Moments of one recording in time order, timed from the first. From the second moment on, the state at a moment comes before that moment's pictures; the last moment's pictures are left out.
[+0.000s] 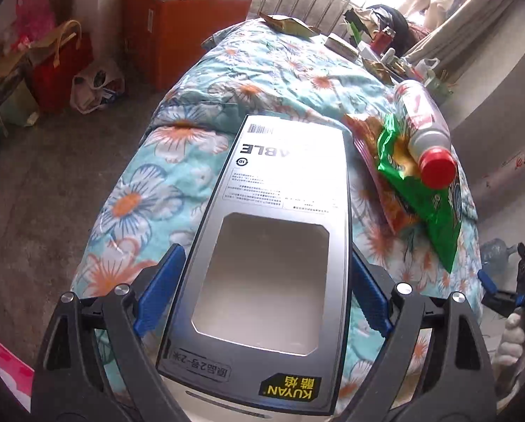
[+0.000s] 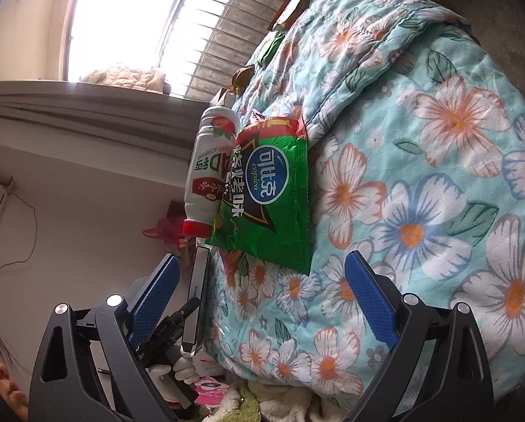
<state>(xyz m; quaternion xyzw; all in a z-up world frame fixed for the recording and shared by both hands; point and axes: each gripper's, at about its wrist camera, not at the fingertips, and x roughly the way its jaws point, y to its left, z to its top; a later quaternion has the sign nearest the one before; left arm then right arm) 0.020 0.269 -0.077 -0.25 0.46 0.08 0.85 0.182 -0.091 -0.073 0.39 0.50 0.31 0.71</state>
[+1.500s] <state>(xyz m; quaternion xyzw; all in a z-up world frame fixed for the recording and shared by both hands) 0.051 0.258 -0.090 -0.18 0.50 0.06 0.84 0.352 0.149 -0.029 0.10 0.59 0.25 0.76</state>
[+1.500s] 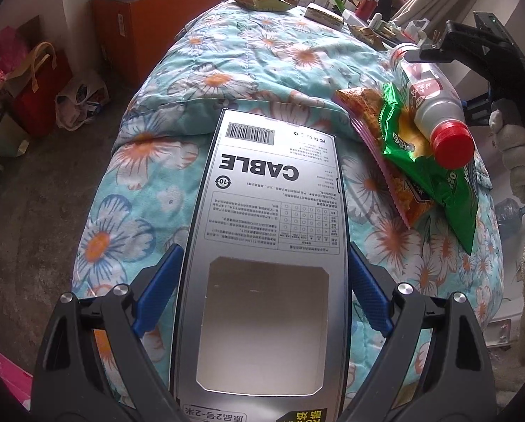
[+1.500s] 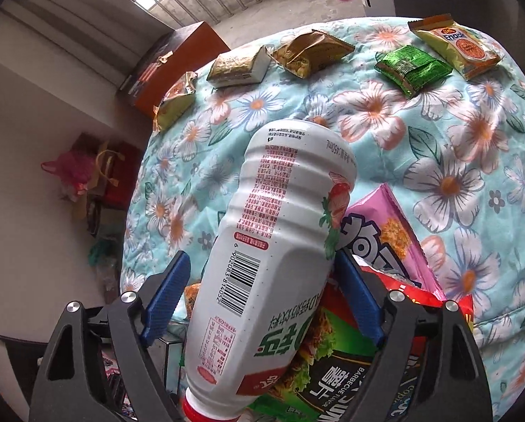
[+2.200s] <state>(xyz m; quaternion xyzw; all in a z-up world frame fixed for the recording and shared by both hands) 0.053 0.246 -0.090 -0.14 0.49 0.06 0.86 0.261 0.022 0.032 0.24 0.50 0.38 0.74</state>
